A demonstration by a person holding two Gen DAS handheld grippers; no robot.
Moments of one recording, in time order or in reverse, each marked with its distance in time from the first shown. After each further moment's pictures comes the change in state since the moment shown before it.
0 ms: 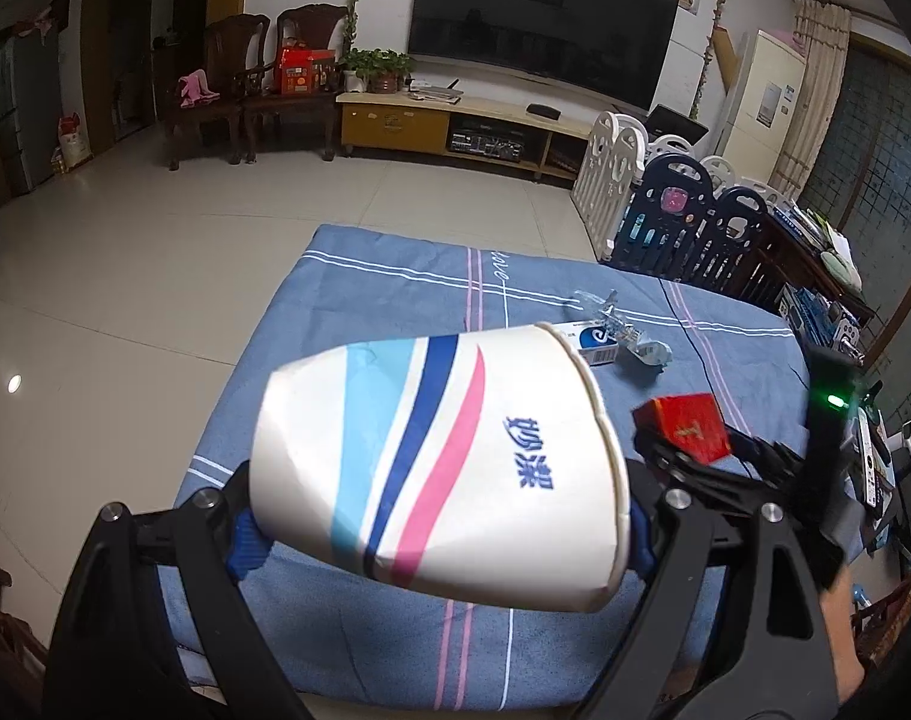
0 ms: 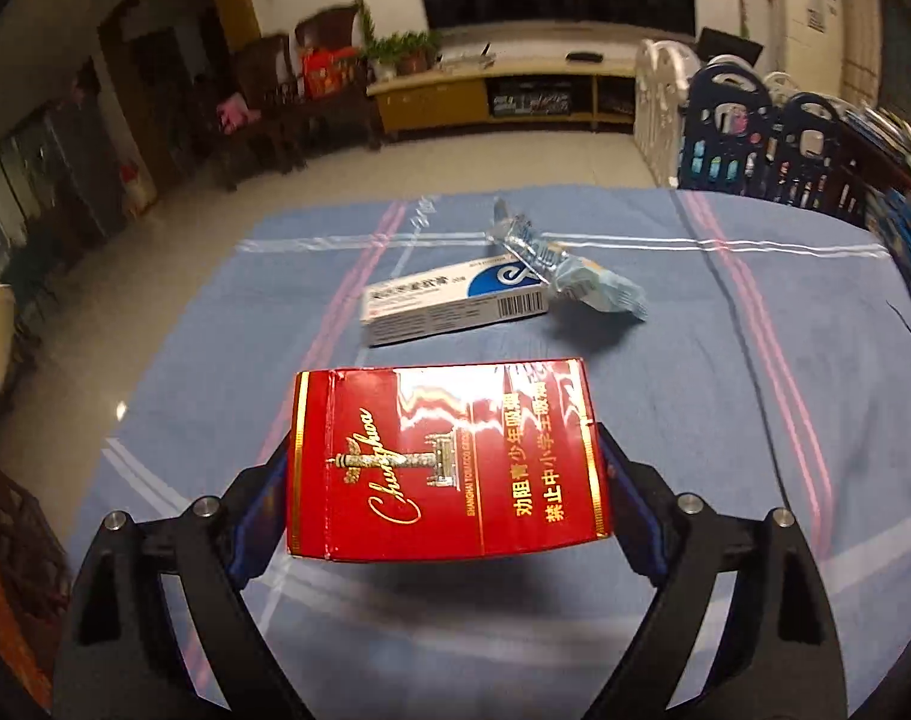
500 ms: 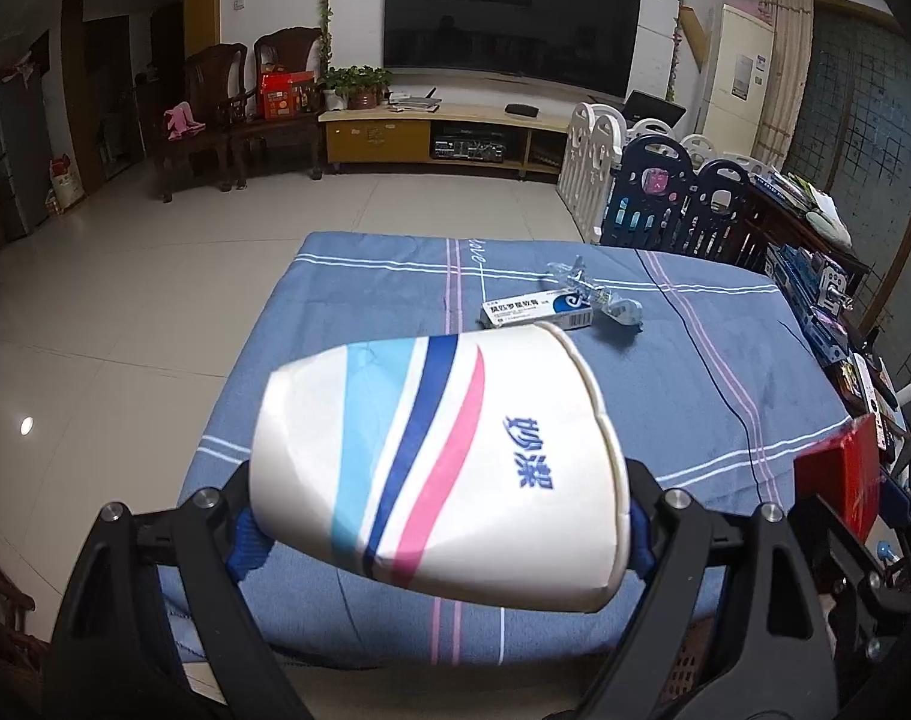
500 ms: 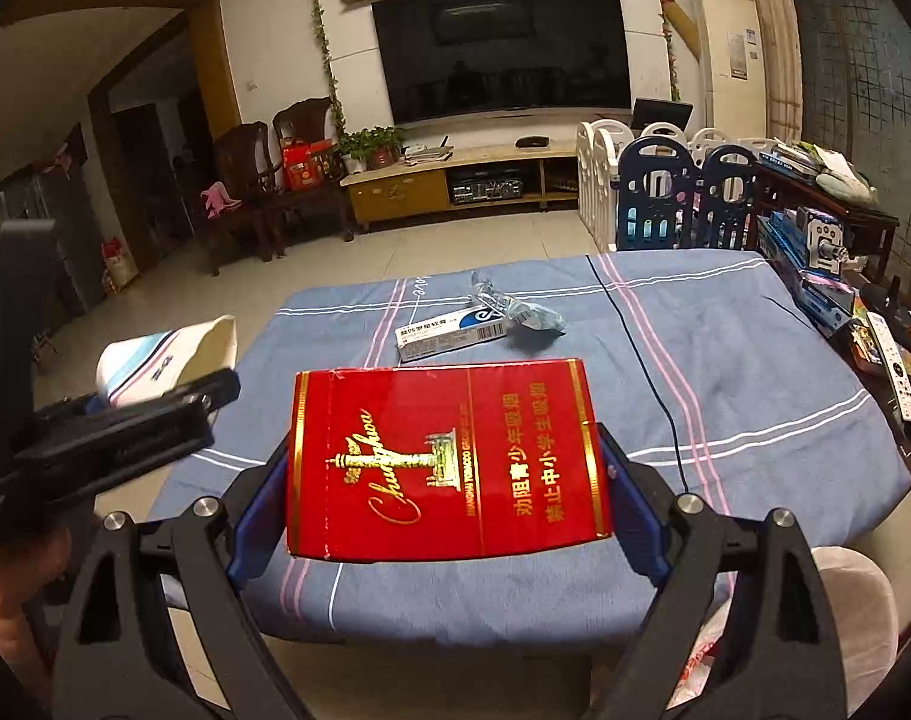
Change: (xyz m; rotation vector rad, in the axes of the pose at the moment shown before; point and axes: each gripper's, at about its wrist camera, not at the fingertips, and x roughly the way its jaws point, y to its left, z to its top) left arm -0.040 -0.020 -0.046 0.084 -0.026 0.010; right arm -0.155 0.039 -0.071 0.055 -0.214 -0.097
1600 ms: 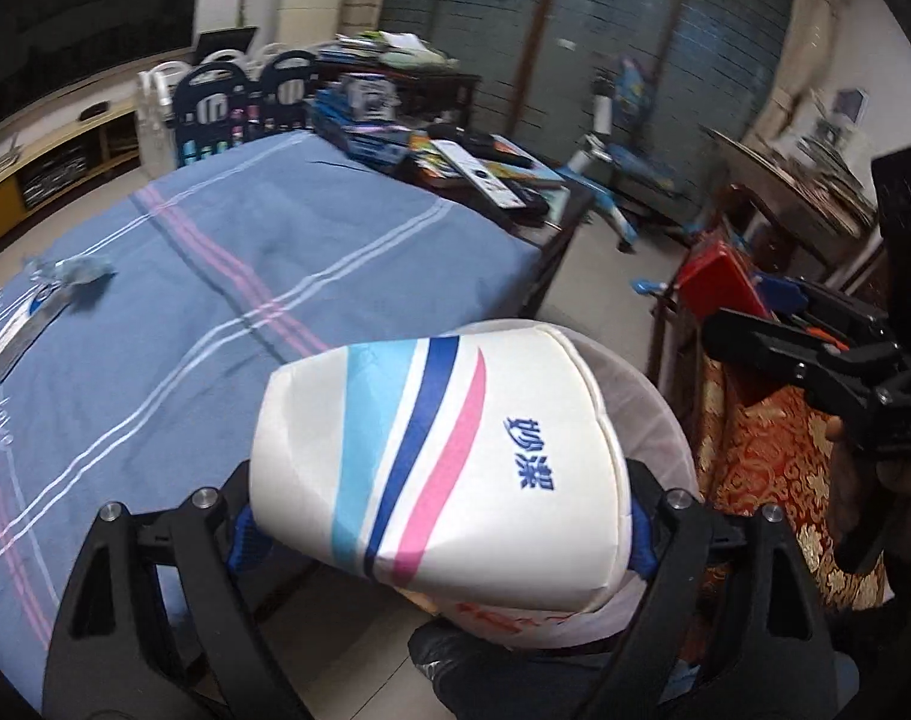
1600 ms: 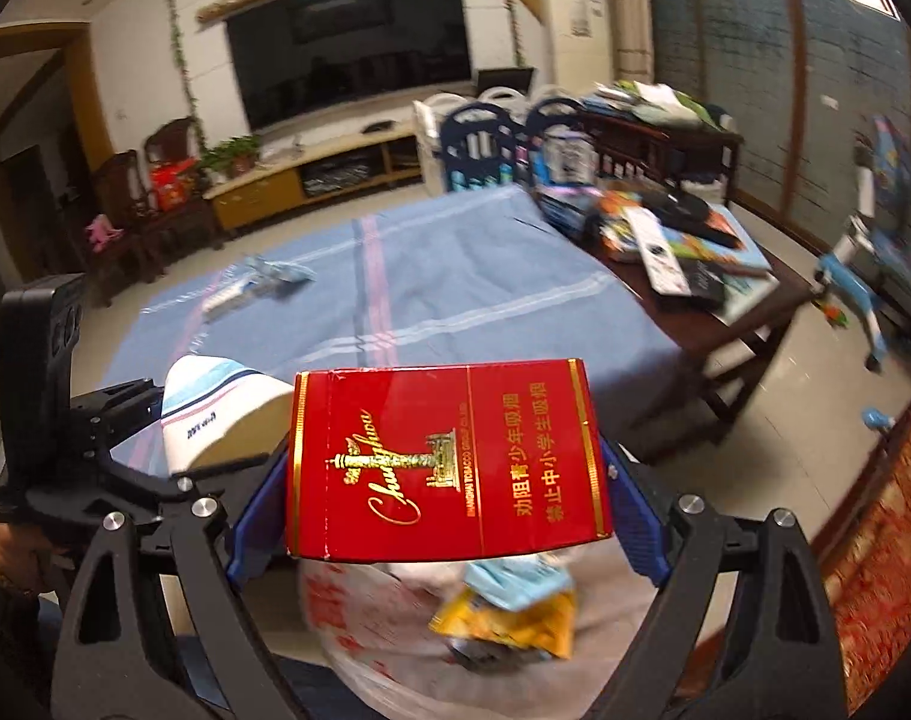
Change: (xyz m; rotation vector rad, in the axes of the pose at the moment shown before) left arm -0.035 -0.255 -0.116 0.636 0.173 -0.813; right arm -0.163 -0.195 -0.093 0.191 0.055 -0.283
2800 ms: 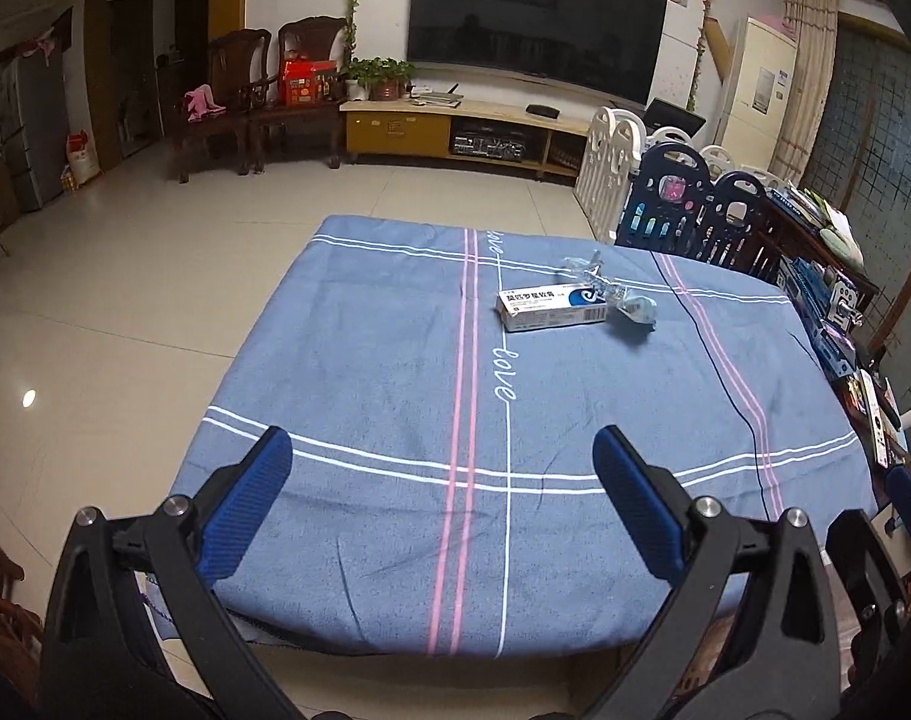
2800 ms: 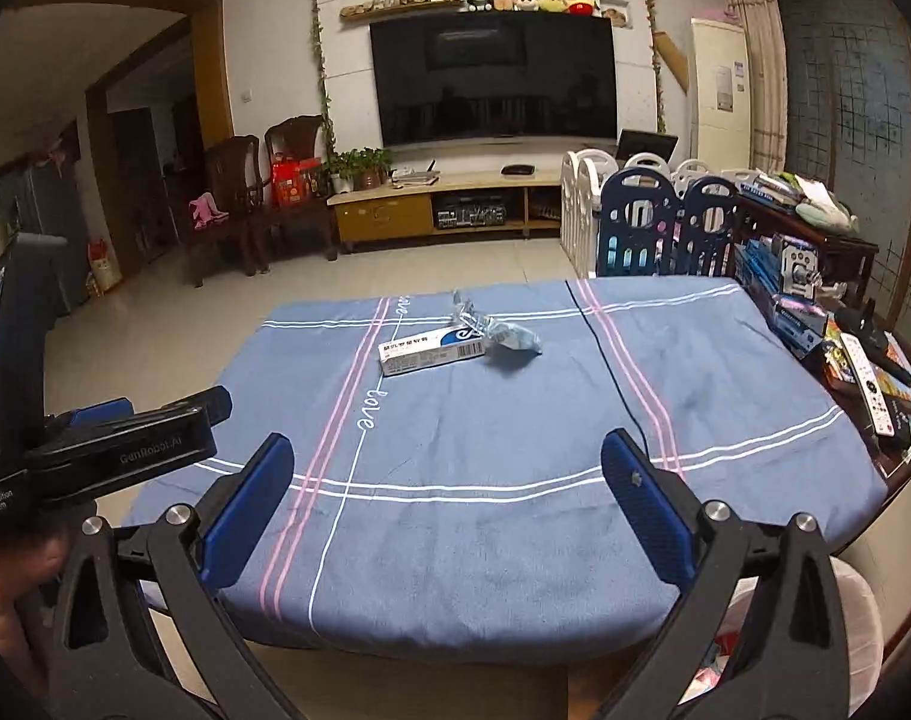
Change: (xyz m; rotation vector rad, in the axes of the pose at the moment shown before) left arm -0.167 0.215 -0.053 -0.686 -0.179 0.834; right arm 0.083 0.248 0.046 -0.225 -0.134 0.224
